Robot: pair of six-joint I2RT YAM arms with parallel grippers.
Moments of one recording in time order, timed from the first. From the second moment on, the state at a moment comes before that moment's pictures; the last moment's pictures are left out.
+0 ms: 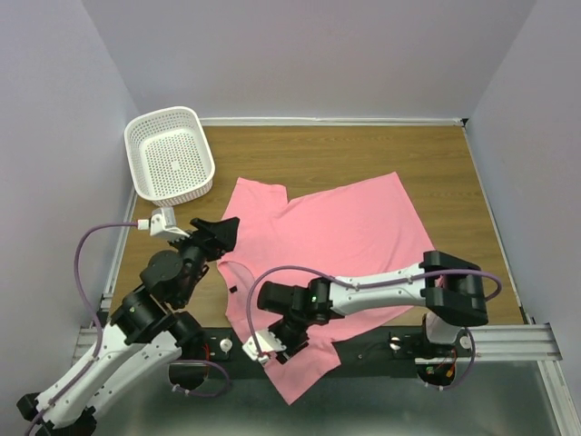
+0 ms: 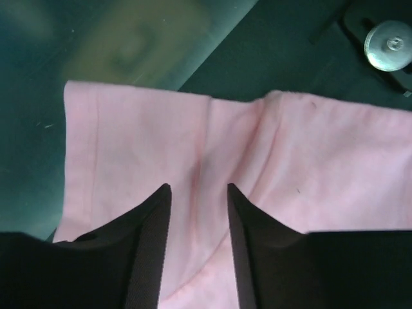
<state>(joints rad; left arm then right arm) -0.77 0.29 0.57 -0.34 -0.51 -0.80 1.44 1.77 1.06 -0.41 -0.58 -0.76</state>
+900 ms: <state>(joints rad) -0.25 1.97 1.40 -0.08 -0.09 -0.26 -0.21 1.82 1.17 -0.42 -0.87 -0.50</state>
